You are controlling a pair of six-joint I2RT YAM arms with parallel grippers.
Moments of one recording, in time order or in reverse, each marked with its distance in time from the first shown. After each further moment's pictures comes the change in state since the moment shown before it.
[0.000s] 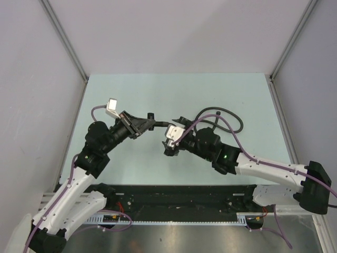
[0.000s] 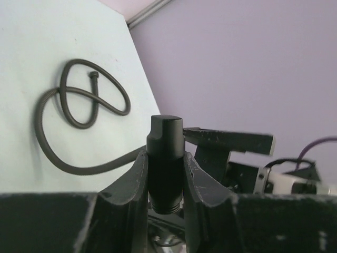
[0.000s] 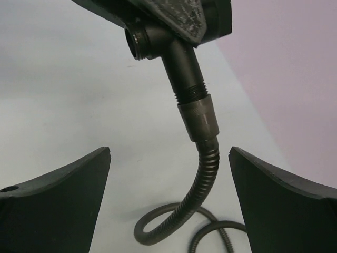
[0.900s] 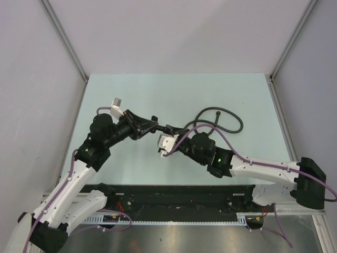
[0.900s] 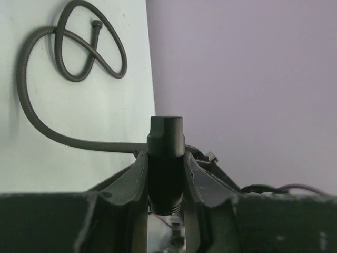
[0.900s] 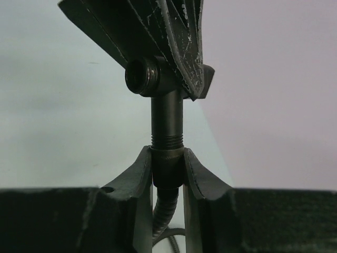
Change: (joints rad) left arm 0.006 0.073 0.100 -0.222 0.056 -0.294; right arm 0.148 0.068 -0.037 0.208 0.267 -0.365
